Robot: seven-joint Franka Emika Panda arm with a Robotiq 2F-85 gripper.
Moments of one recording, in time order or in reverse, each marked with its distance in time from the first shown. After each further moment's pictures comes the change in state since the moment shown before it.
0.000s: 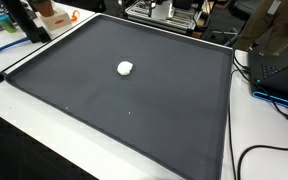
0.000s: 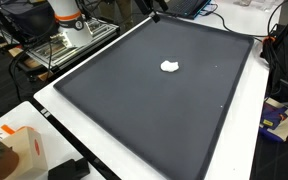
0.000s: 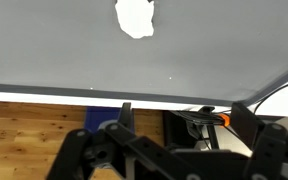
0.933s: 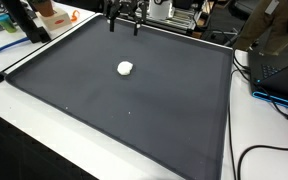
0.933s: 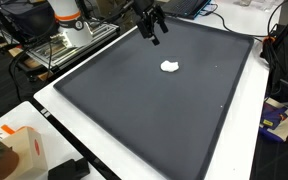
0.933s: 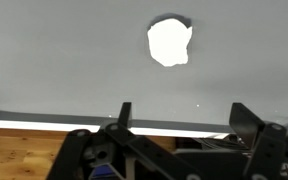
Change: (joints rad) arm -0.010 0.217 -0.088 0.148 0.190 -0.029 -0.253
